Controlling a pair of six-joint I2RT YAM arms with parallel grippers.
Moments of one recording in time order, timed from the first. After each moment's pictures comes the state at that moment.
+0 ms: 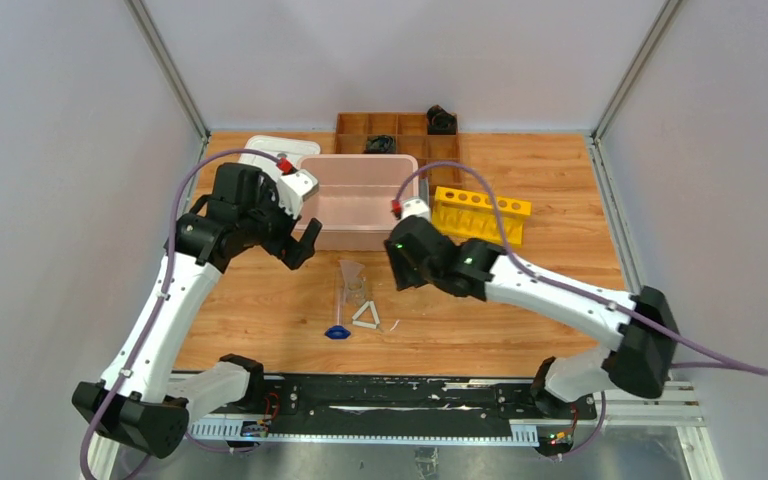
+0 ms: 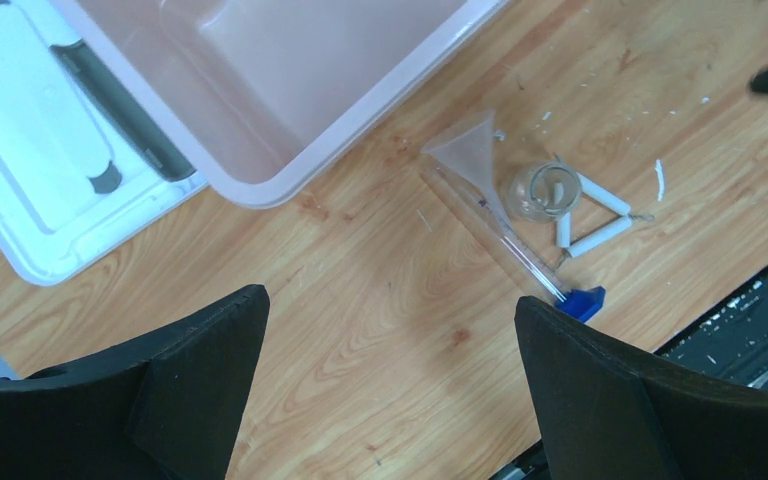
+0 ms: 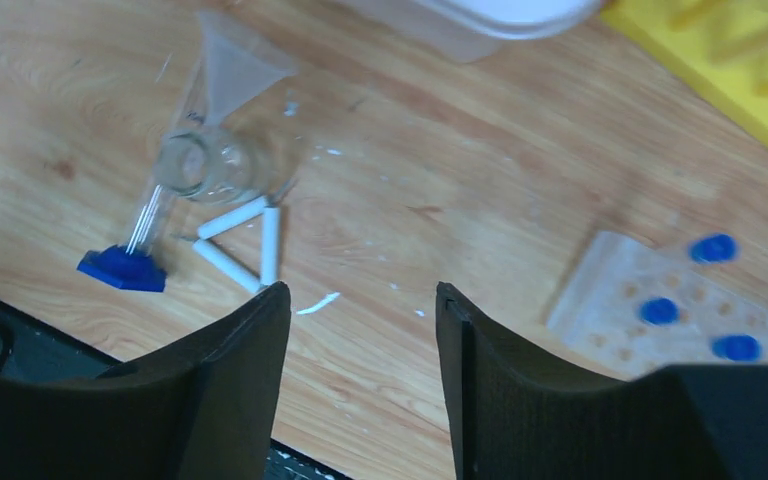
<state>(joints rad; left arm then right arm) -0.29 1.08 1.23 -0.94 0.28 0.37 0.98 1.34 1.14 -0.62 0.34 0.46</state>
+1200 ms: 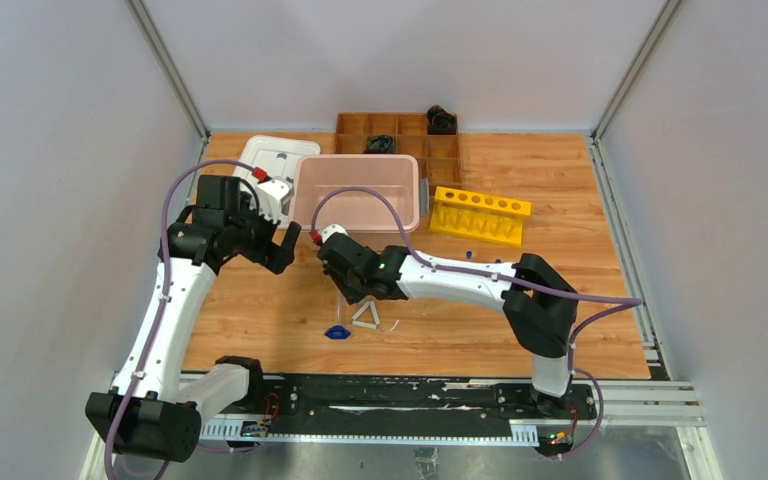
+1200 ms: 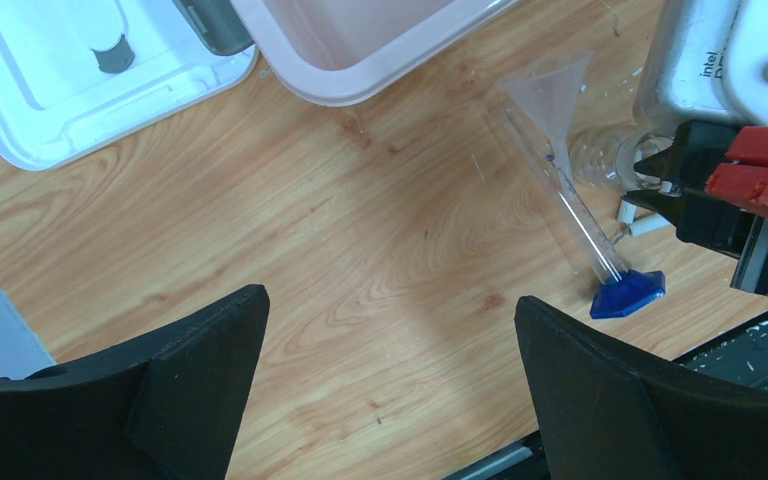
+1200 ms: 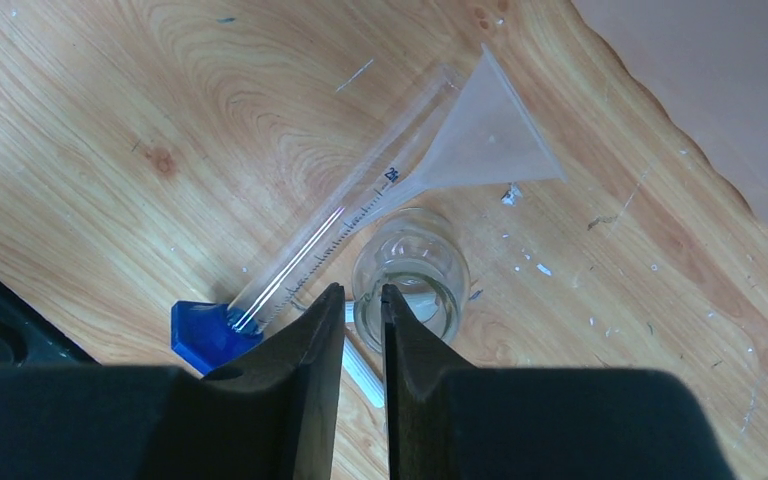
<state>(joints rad) -0.09 1.05 1.11 -0.94 0.28 0.38 1.14 1.86 1.42 -0.46 0.19 0.31</state>
